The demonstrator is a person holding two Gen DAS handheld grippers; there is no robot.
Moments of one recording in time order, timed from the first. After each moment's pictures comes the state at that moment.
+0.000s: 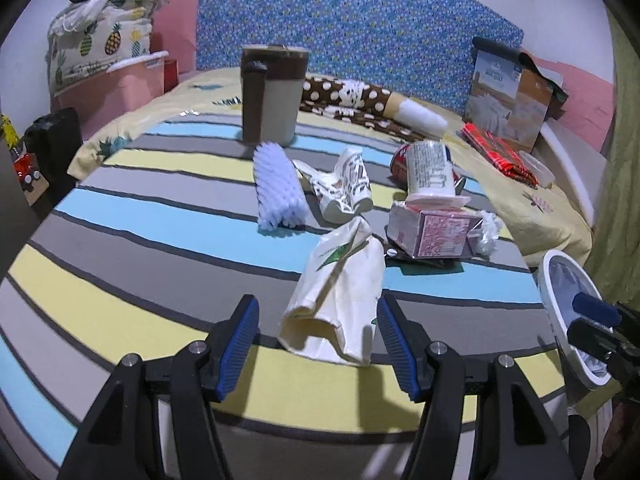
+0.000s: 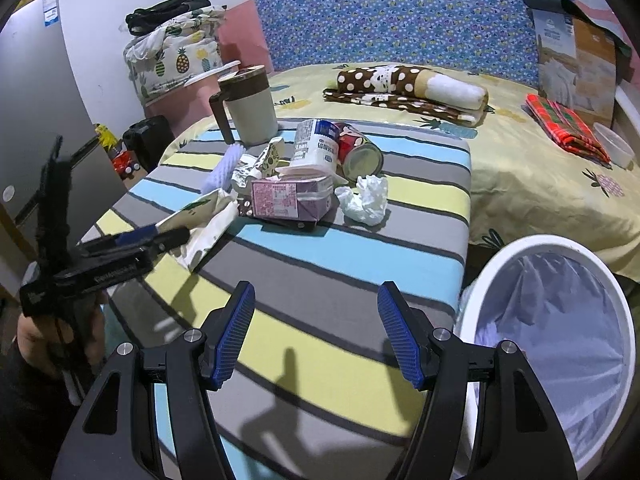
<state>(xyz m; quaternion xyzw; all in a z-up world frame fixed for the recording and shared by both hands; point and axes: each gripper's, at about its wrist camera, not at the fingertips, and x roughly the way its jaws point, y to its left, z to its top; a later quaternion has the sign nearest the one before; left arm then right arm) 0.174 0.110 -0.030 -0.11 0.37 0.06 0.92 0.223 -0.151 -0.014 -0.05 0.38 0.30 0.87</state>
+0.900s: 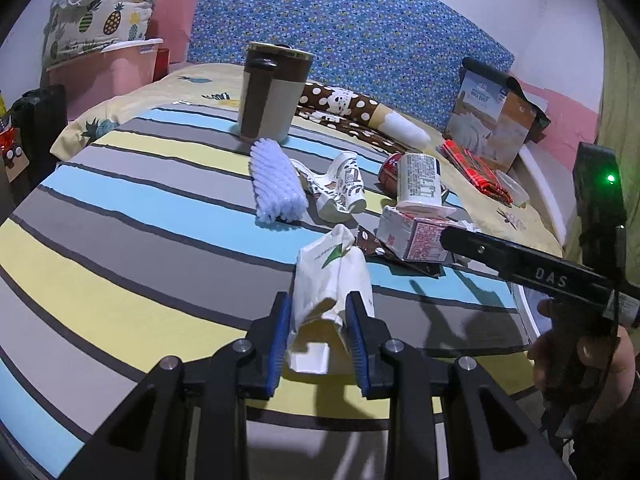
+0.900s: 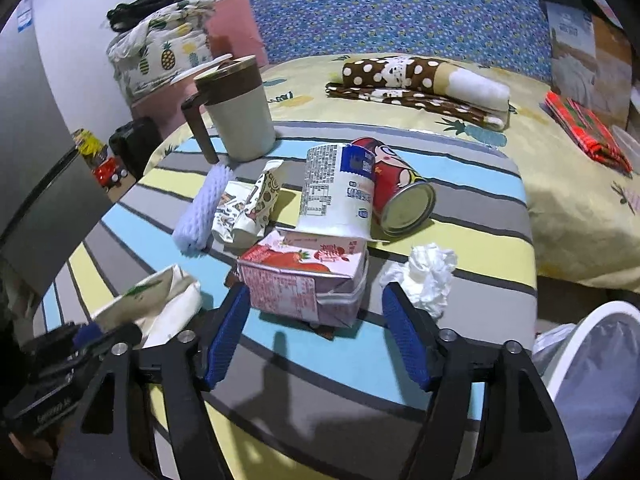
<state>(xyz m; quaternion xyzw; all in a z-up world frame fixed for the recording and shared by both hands) 0.156 0.132 -0.029 -0.17 0.35 0.02 0.92 0.282 -0.089 -0.027 -0.04 0.40 0.29 0.87</state>
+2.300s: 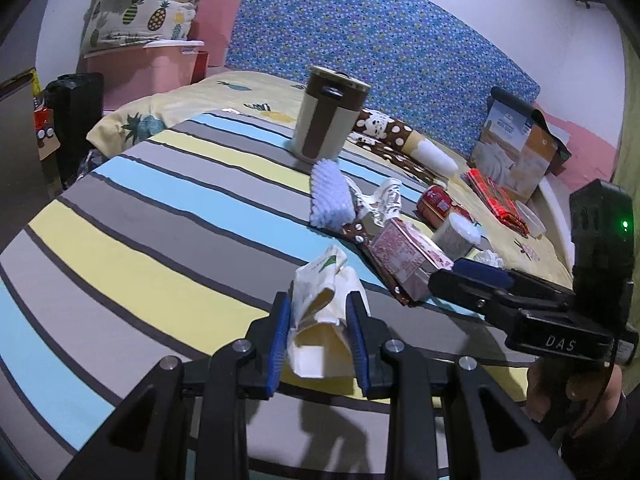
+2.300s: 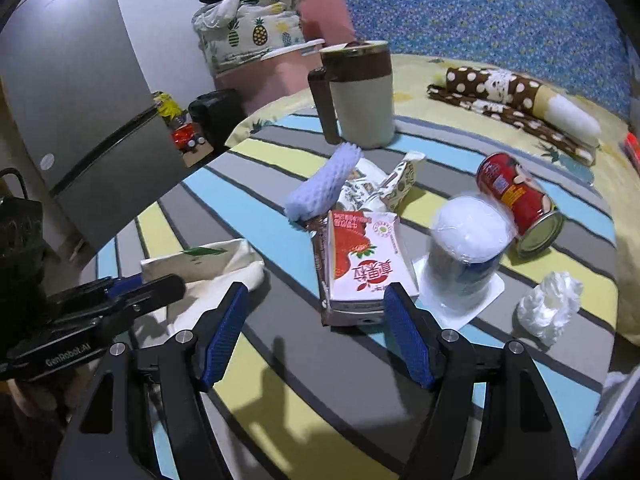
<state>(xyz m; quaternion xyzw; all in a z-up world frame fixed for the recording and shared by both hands) 0.129 0.169 -0.023 -0.20 0.33 0.07 0.92 0.249 -0.042 -0.024 -0.09 0.38 0.43 0.82</state>
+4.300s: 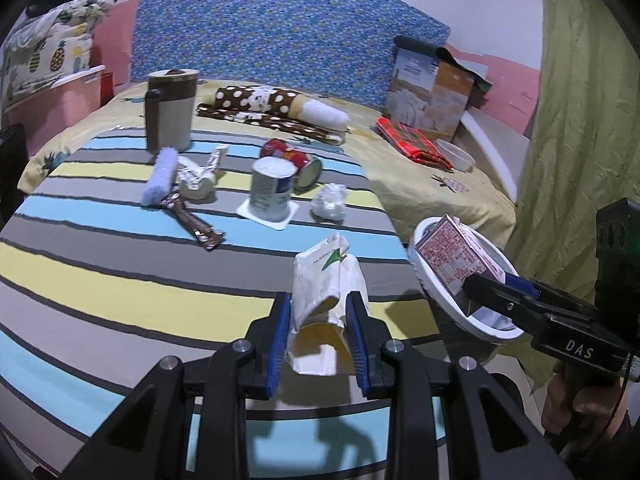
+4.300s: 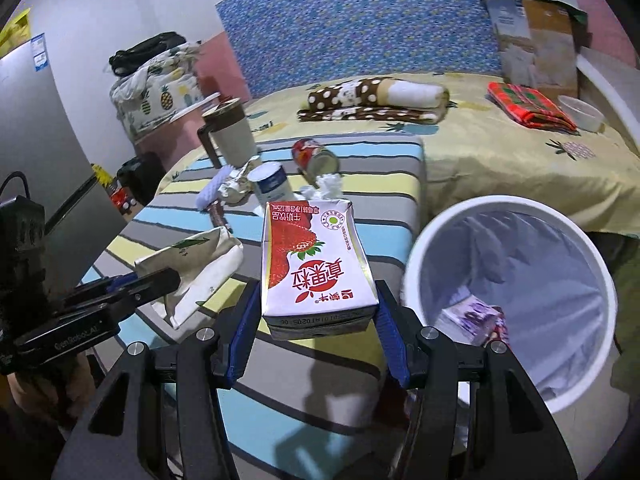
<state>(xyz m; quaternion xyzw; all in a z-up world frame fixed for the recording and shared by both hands) 0.114 0.021 0.015 -0.12 0.35 -0.07 0.93 0.194 -0.204 -0.005 0.01 0.36 0.27 0.89</state>
